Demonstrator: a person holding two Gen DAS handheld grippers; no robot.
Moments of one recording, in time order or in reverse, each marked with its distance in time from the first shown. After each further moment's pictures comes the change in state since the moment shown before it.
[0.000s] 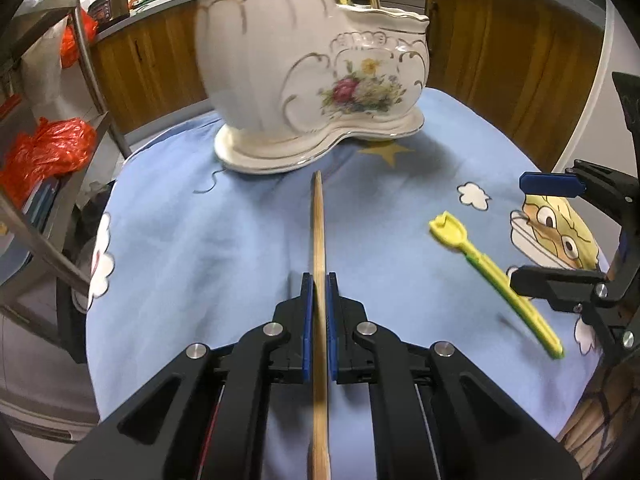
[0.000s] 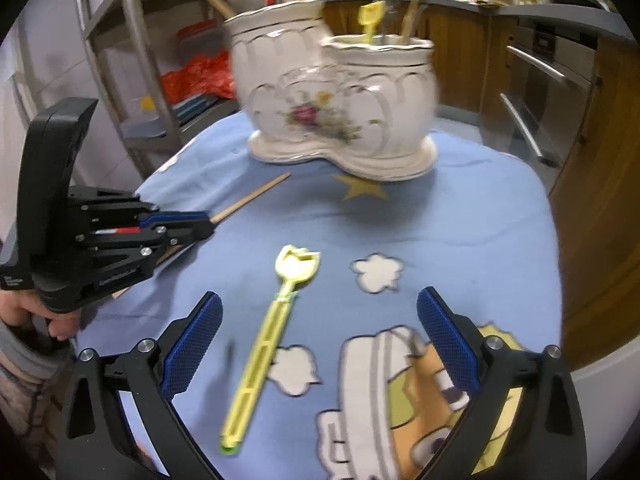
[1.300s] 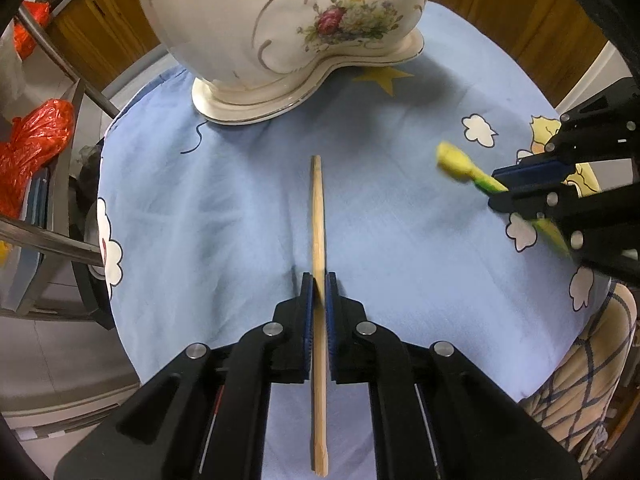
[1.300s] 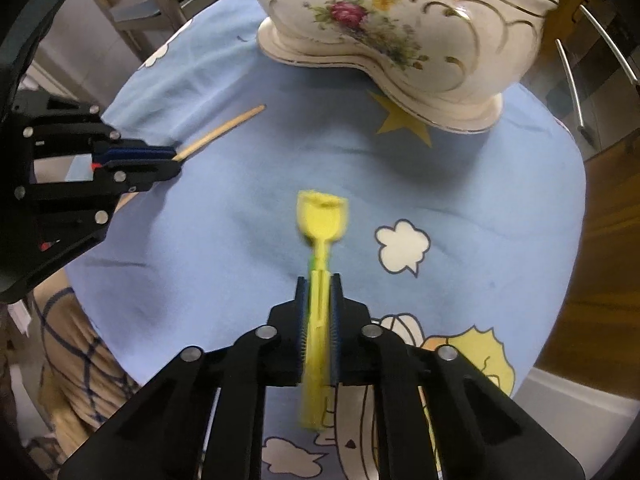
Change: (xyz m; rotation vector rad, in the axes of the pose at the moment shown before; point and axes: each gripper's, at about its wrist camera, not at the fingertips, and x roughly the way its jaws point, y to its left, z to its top) left arm 0.014 0.001 0.030 0.098 0.378 0.009; right arm 0.044 0.012 0.047 -0.110 0.514 -0.012
